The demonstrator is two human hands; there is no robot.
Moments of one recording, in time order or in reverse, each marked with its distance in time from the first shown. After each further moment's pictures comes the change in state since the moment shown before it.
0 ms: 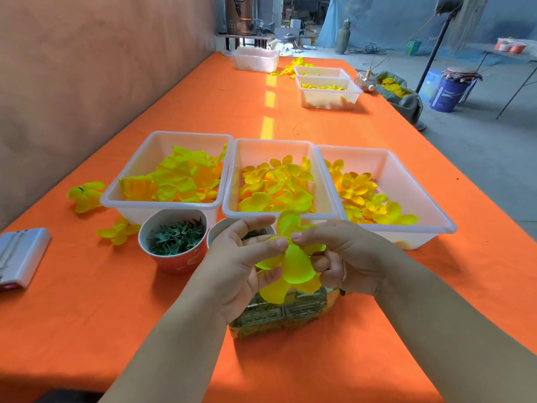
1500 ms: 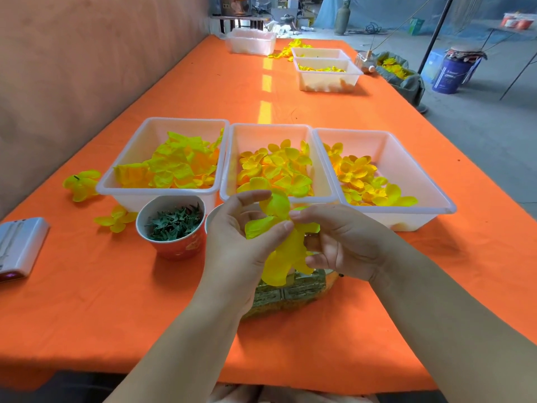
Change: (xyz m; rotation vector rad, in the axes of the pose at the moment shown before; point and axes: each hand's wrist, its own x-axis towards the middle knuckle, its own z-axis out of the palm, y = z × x) left_hand -0.004 -0.017 0.013 0.222 0.208 0.373; right_hand -0.003 0.006 0.007 0.090 0.001 -0.100
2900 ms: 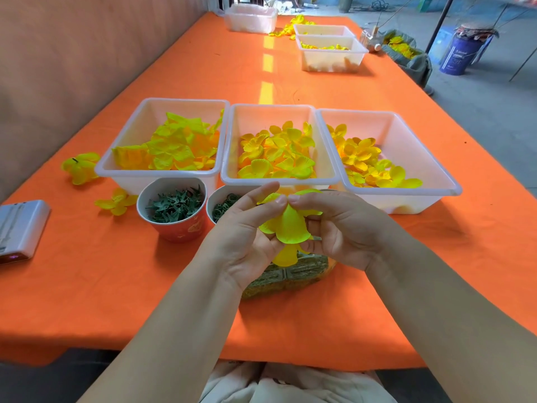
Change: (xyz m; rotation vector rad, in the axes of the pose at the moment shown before) left_hand 0.013 -0.009 -0.005 -0.505 -0.122 -0.481; right_hand -0.001 0.014 0.005 0.033 0.038 -0.065
